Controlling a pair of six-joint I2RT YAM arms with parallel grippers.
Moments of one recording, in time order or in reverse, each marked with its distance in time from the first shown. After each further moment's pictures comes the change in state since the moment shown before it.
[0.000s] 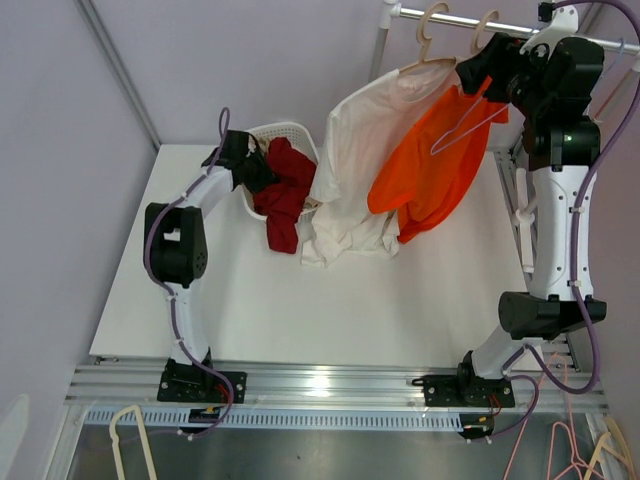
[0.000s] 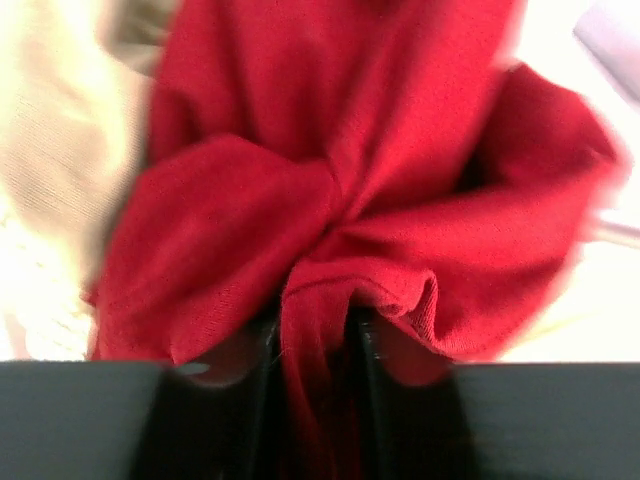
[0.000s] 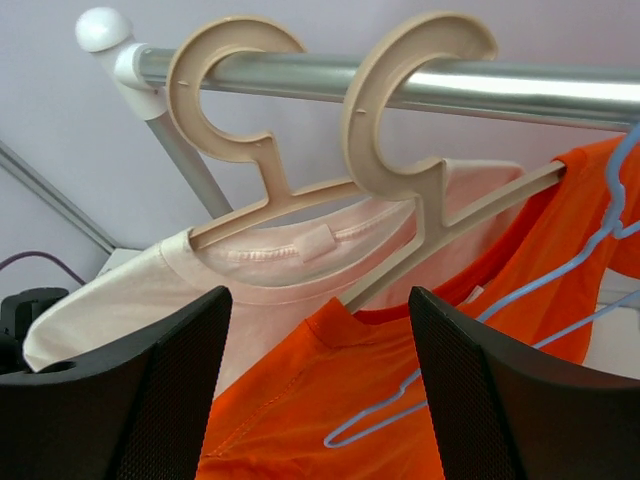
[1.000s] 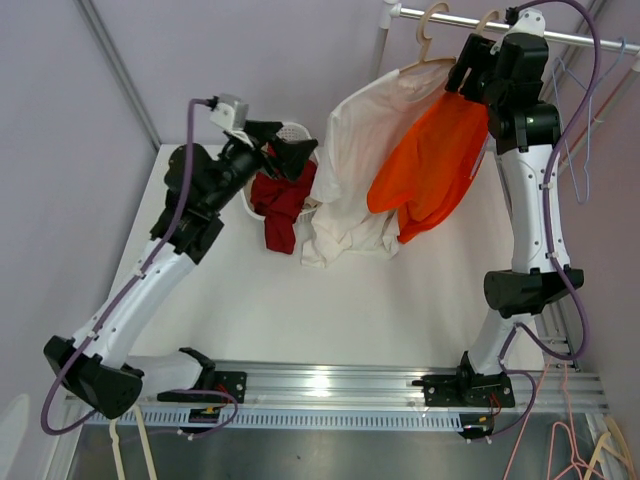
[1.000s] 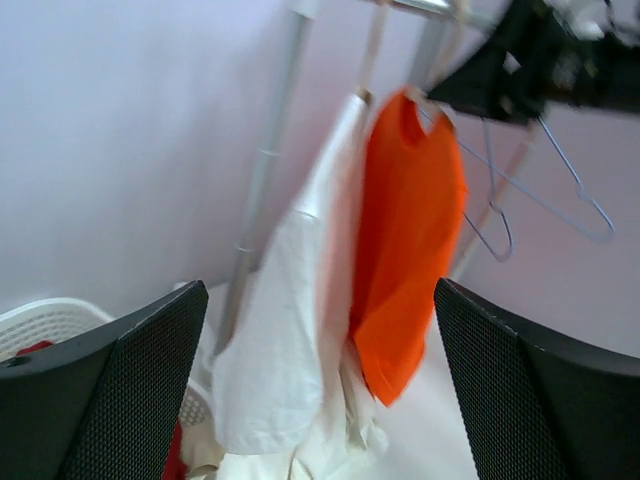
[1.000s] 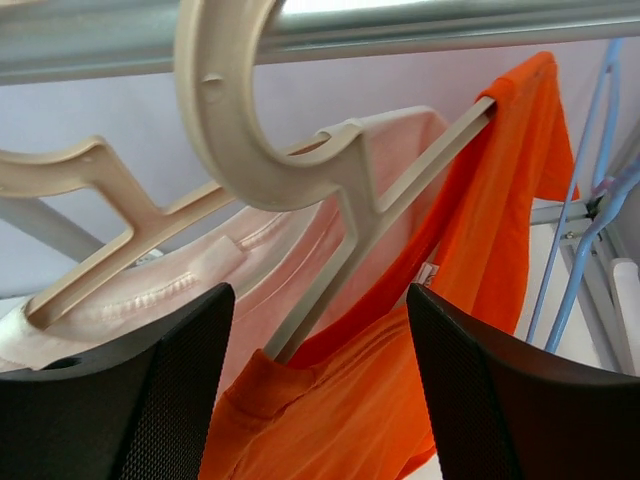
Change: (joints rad) left arm -0.304 -0.882 -0.366 0.517 0.018 0.444; right arm 0.136 0.180 0.167 -0.146 0.428 0.009
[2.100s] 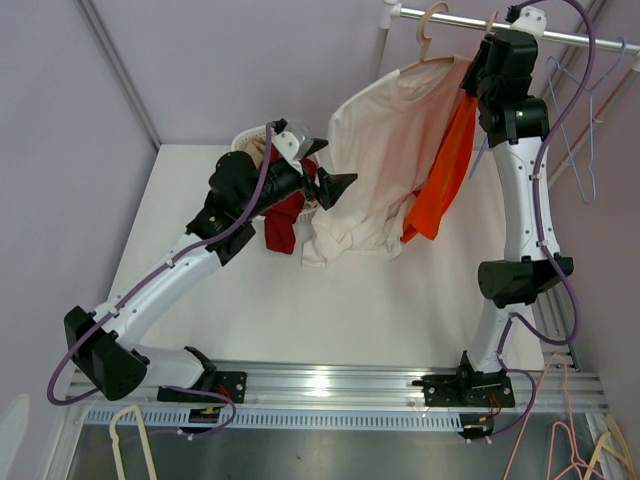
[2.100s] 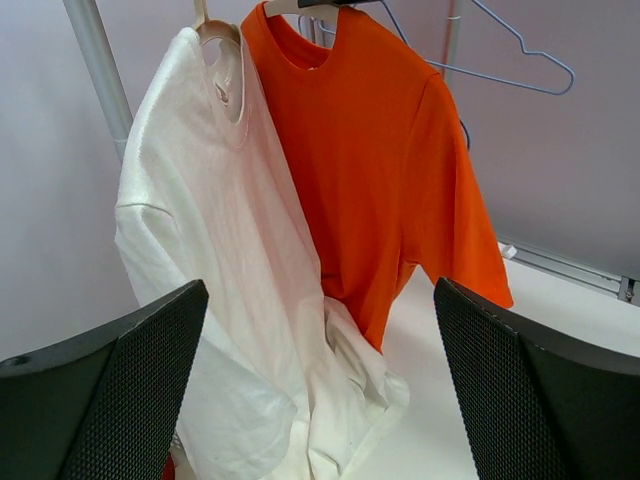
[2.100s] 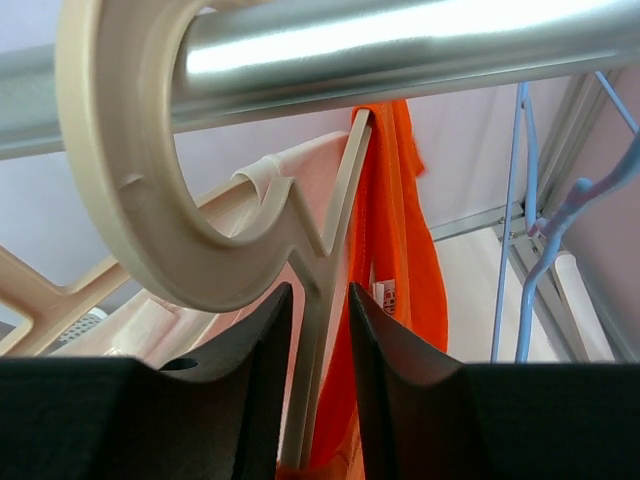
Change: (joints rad) left arm -0.185 0.107 -0.044 0.066 0.112 0.293; right arm 0.008 0.089 0.077 0.016 0.195 0.007
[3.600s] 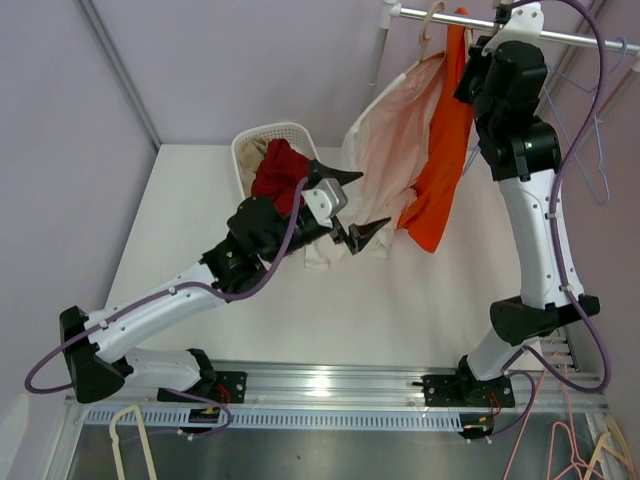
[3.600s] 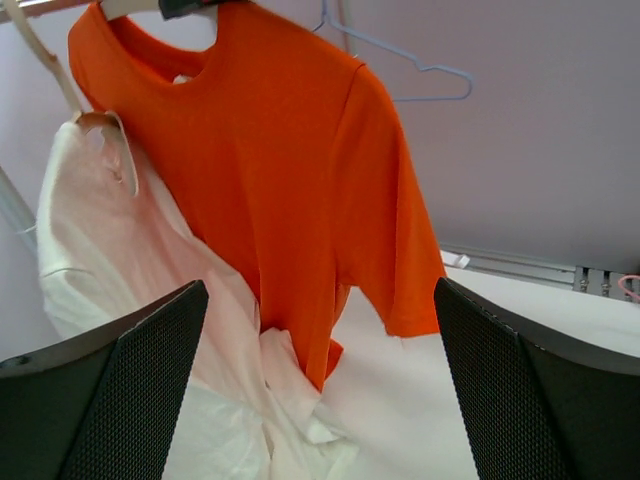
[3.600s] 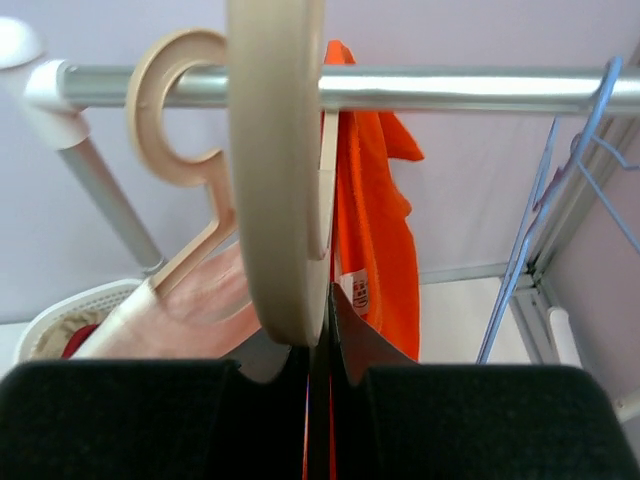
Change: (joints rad) left arm -0.296 -0.064 -0.077 0.073 -0.177 0.168; right arm 0.139 -0.238 -0.179 0.103 0.036 -0.161
